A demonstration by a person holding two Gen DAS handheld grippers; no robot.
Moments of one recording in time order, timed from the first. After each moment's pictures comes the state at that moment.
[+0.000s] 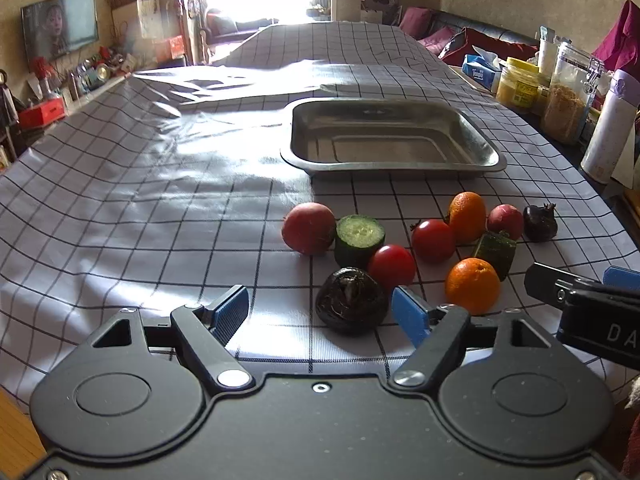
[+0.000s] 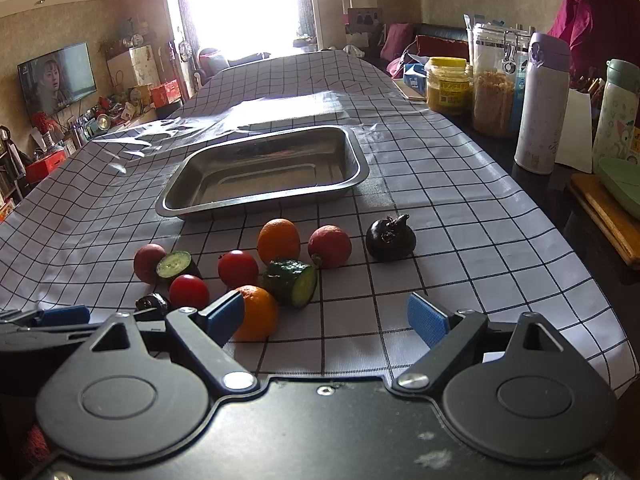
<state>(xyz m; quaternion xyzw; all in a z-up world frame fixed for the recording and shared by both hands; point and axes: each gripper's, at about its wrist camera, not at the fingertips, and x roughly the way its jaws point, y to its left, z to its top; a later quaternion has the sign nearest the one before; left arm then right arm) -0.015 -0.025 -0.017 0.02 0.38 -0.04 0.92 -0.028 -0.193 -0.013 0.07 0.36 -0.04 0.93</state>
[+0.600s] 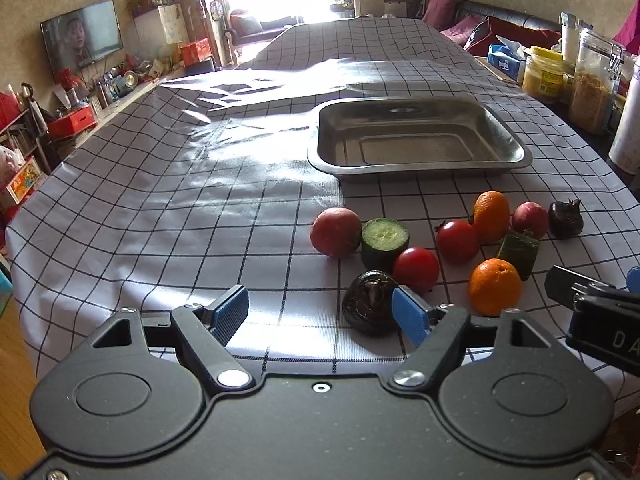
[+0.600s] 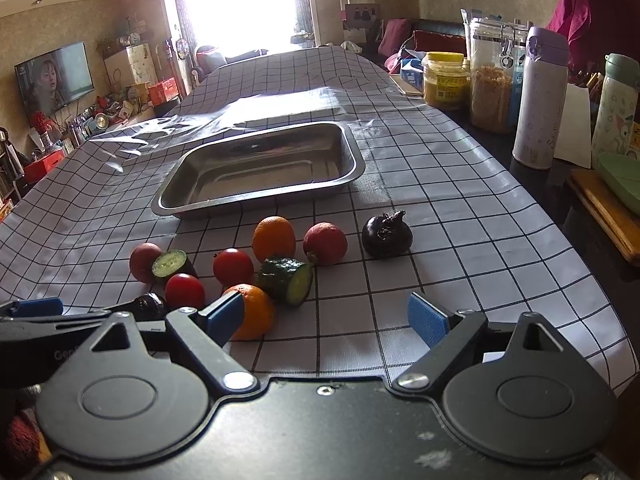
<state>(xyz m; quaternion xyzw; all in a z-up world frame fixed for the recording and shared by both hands) -0.014 -0.030 -0.009 0.05 0.39 0.01 0.92 -0.025 -0.196 -0.015 0.07 0.36 -0.04 0.93</state>
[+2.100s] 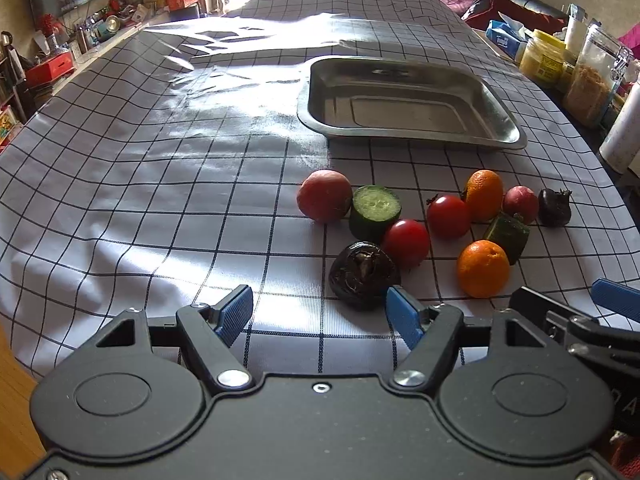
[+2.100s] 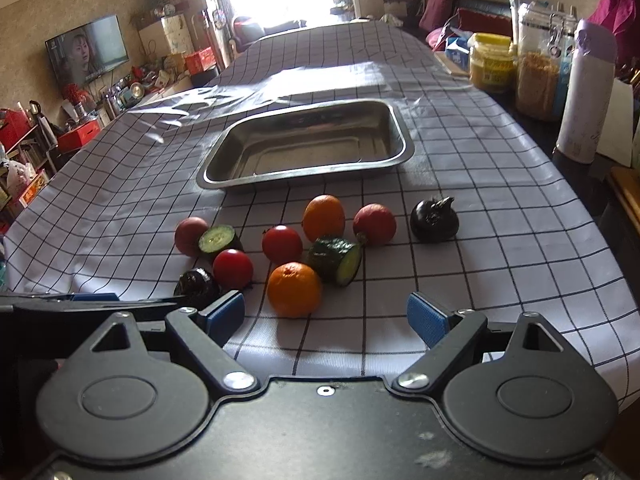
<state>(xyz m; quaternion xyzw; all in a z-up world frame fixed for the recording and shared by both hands) 0.002 -0.020 -0.010 0.00 0.46 -0.02 0.89 -0.019 -0.186 -0.007 0.07 0.41 0.03 0.91</state>
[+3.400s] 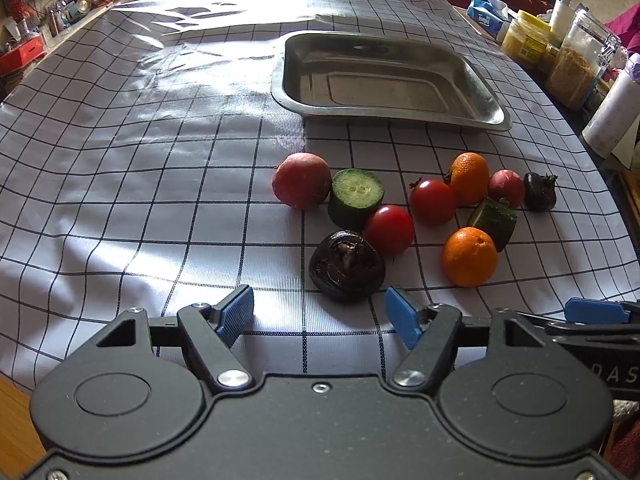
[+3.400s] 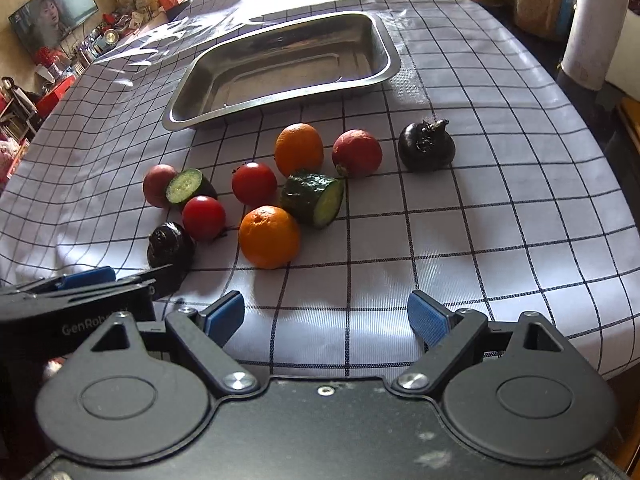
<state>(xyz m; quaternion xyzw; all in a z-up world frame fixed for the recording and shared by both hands) 0.016 -0.016 -0.015 -0.01 0.50 -0.07 0.86 0.010 -0.199 -0.022 0.10 0.53 0.02 0.84</state>
